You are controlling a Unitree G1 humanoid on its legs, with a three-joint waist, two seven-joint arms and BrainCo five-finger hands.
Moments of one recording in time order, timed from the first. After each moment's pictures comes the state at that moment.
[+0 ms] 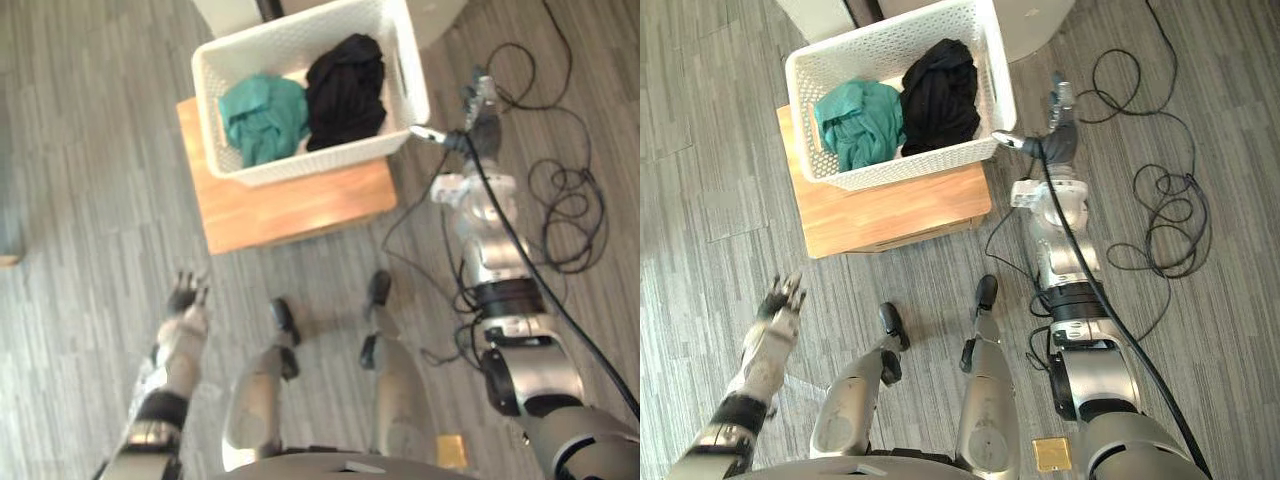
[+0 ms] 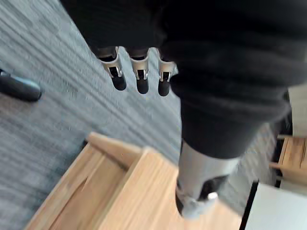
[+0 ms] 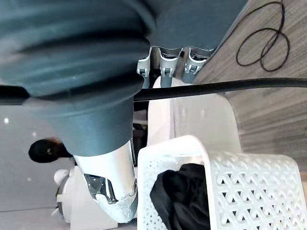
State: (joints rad) left arm -0.18 0.19 0.11 0.56 -0.96 -0.07 0.17; right arm -0.71 -0.44 -0.04 0.35 0.19 -0.04 -0.22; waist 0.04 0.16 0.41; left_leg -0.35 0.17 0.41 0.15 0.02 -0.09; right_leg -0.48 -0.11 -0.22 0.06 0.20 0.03
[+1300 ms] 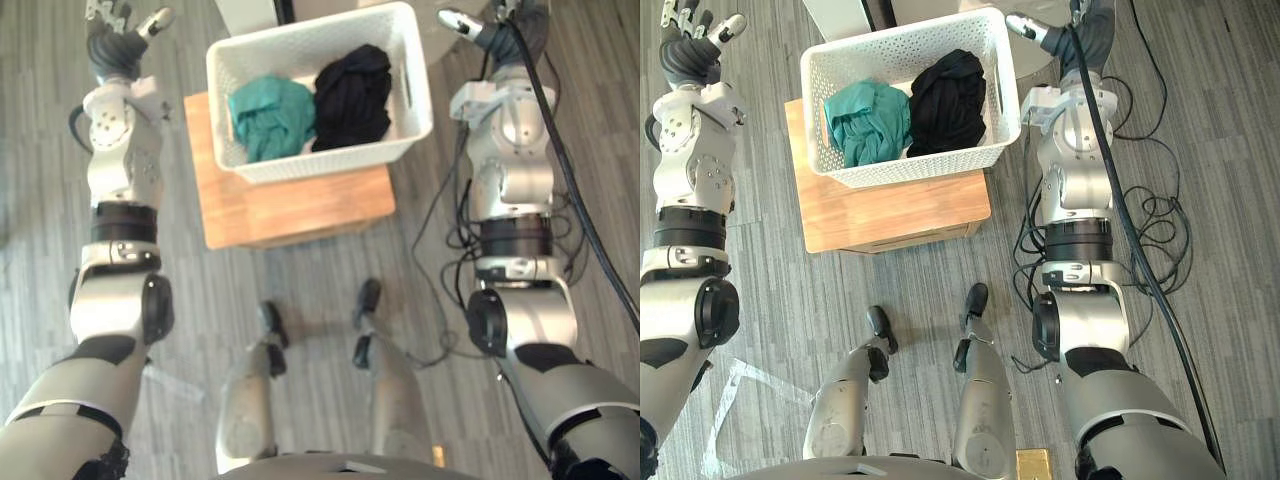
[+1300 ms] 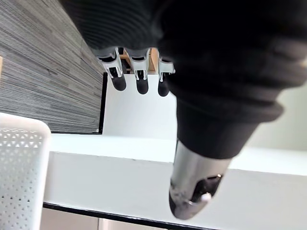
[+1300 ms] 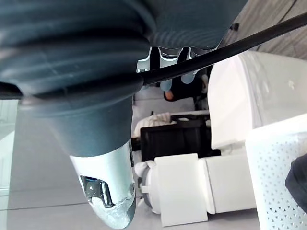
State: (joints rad) left arm -1.13 0.37 0.23 0.67 -0.43 -0.01 0.16; right arm -1.08 -0.39 -0.16 0.42 0.23 -0.02 -0.16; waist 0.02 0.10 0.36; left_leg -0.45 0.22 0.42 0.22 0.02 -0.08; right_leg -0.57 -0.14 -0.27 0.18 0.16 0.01
